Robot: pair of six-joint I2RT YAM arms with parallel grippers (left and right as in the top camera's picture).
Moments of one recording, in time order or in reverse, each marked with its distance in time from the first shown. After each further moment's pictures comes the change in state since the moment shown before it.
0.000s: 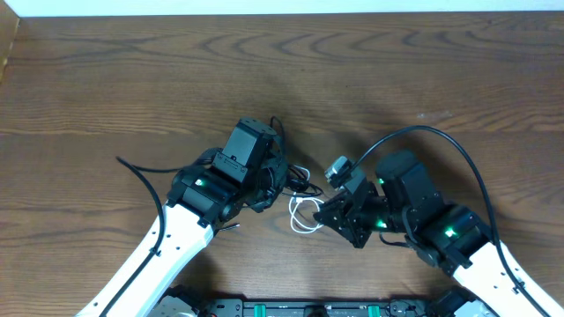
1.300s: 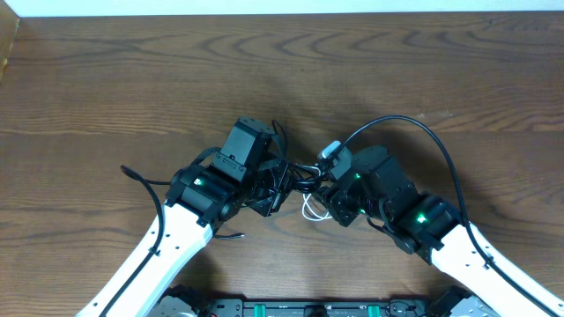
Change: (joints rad) left arm 0.006 0.000 0.000 -0.006 0.134 -0.145; right arm 0.048 0.138 -0.001 0.150 0.366 -0.076
